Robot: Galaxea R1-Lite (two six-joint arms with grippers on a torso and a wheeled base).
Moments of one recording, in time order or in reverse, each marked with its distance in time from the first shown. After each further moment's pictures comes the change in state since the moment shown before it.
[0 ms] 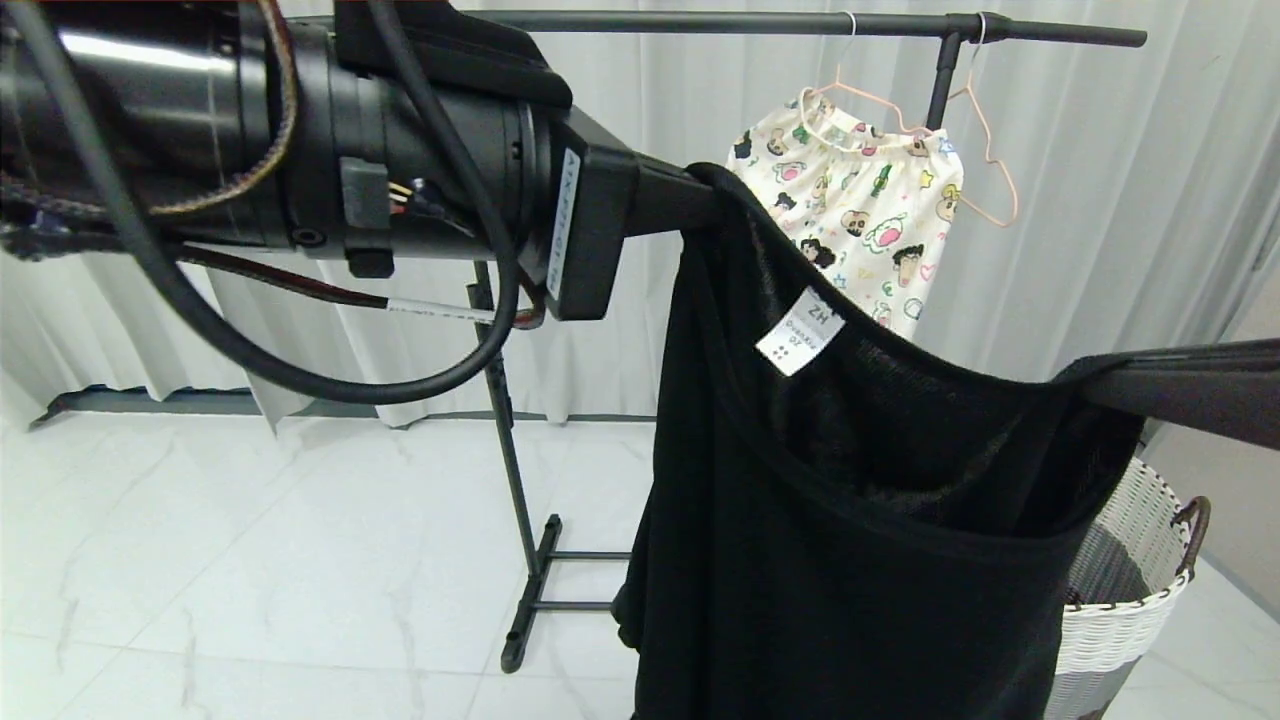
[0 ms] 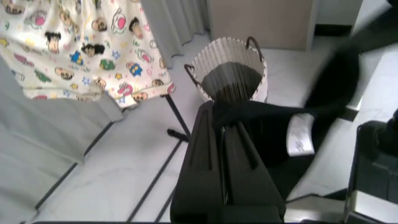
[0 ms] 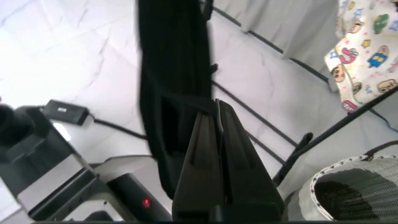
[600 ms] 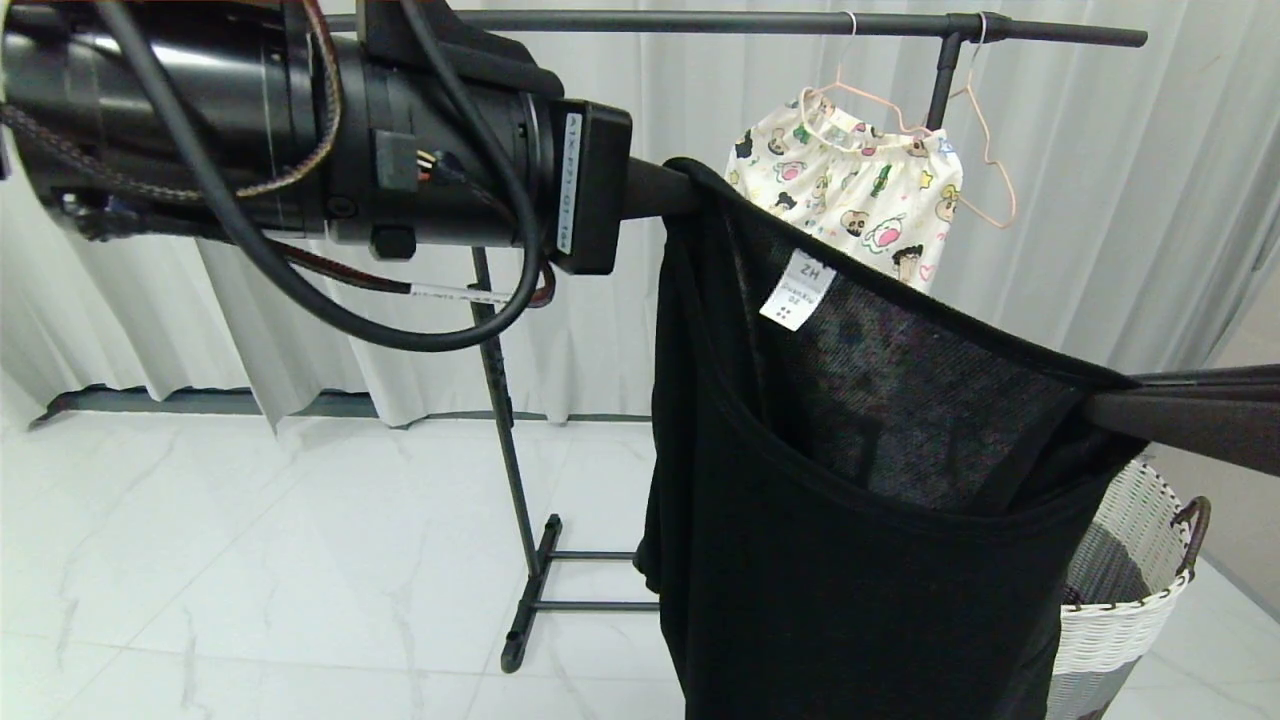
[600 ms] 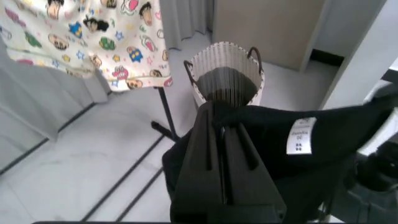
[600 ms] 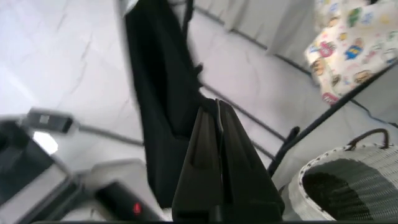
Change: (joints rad) left arm 0.051 0.020 -0.015 0.005 0.011 -0.198; right arm 0.006 -0.013 0.024 0.003 -0.031 -0.003
